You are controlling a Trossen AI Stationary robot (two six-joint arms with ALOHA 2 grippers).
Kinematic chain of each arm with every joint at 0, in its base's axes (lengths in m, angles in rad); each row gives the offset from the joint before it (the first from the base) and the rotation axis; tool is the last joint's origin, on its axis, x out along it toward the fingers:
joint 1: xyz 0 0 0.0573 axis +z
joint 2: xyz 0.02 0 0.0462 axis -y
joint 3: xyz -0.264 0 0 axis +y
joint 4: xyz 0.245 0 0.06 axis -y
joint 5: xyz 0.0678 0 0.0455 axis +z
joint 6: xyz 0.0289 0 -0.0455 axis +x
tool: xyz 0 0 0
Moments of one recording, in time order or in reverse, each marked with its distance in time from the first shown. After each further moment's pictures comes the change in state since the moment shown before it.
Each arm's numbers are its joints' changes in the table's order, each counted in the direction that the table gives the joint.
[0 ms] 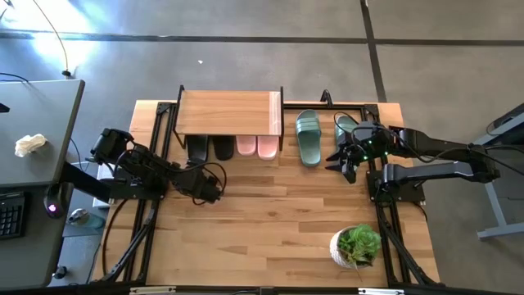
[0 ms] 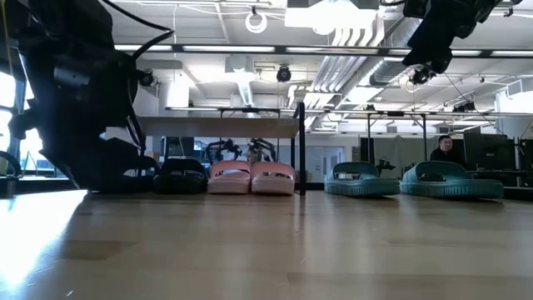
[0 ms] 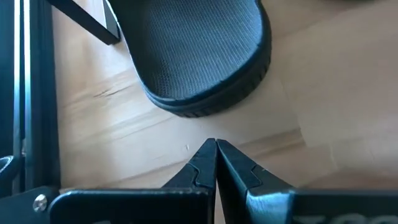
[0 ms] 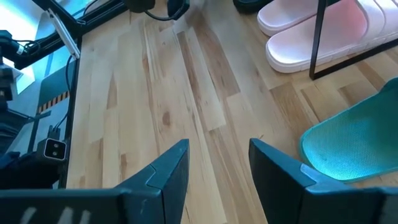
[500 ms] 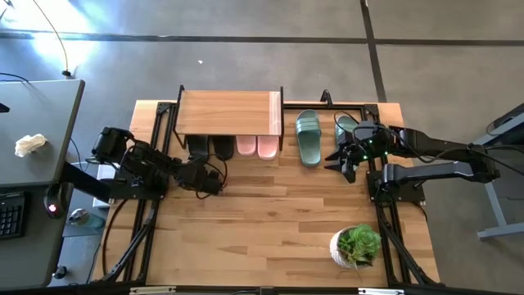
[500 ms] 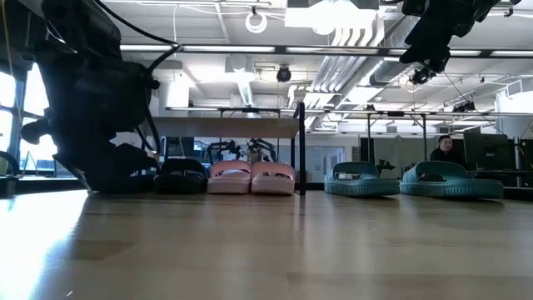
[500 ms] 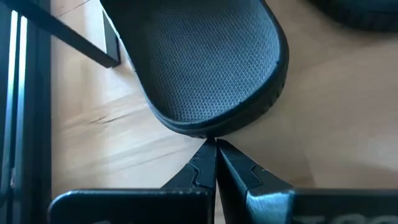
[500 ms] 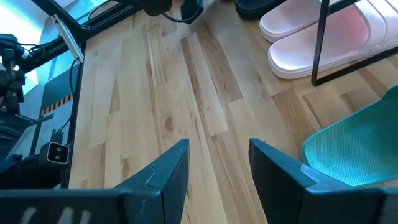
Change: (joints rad) left arm 0.112 0.000 0.027 0.087 0.049 0.097; right arm 0.000 0.000 0.000 0.022 0.003 0.000
